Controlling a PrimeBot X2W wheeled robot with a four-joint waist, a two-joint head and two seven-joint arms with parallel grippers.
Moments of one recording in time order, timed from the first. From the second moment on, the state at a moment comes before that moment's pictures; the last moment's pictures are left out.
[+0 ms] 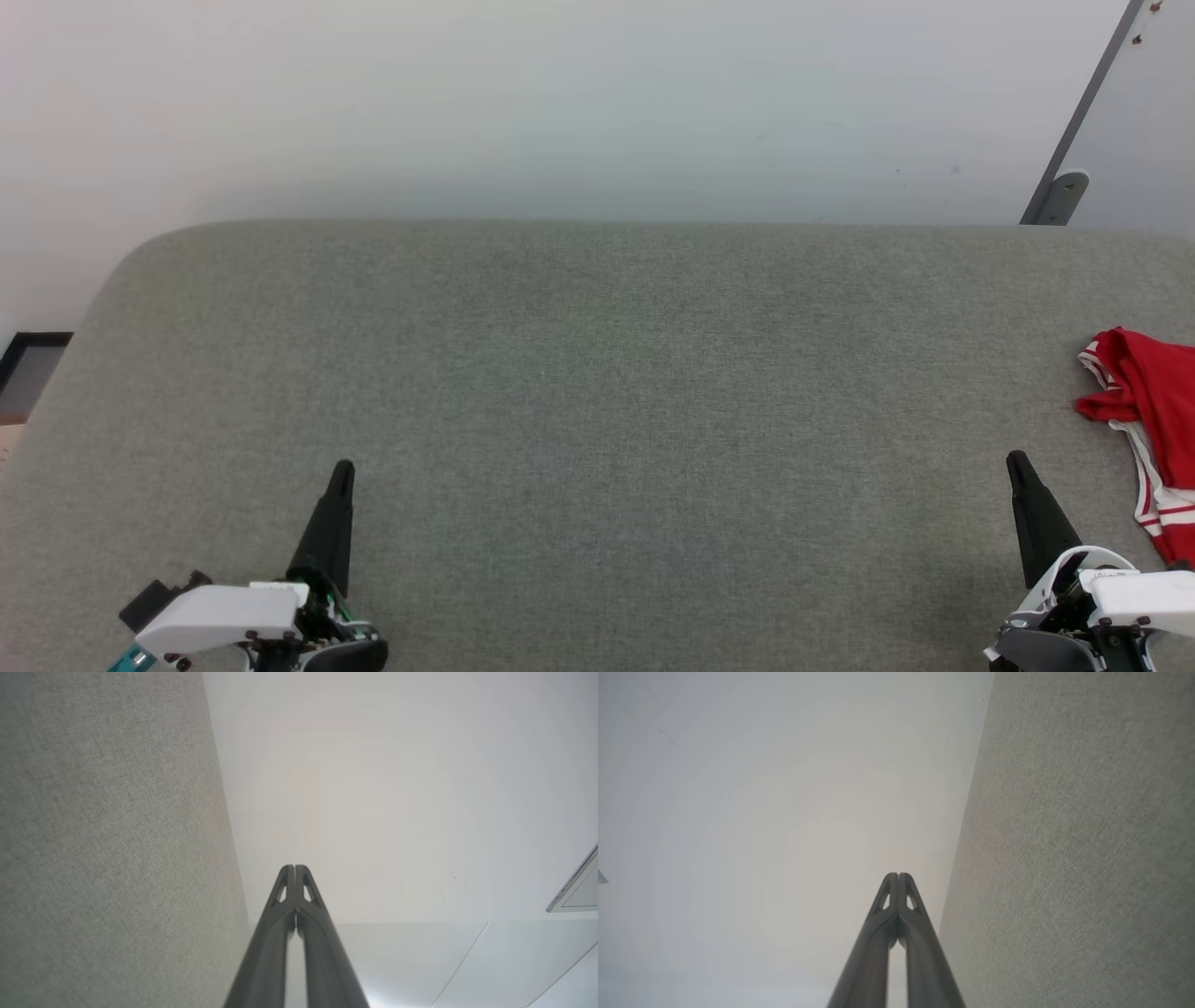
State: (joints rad) left arm -0.10 0.05 0.11 0.25 -1.61 -0.13 0.12; right arm -0.11 -0.05 -0.11 0.25 1.61 0.13 0.11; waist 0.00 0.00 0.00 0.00
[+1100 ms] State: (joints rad) left arm -0.10 0.05 0.11 0.25 -1.61 -0.13 0.12; right arm -0.11 -0.05 -0.11 0.25 1.61 0.13 0.11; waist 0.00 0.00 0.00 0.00
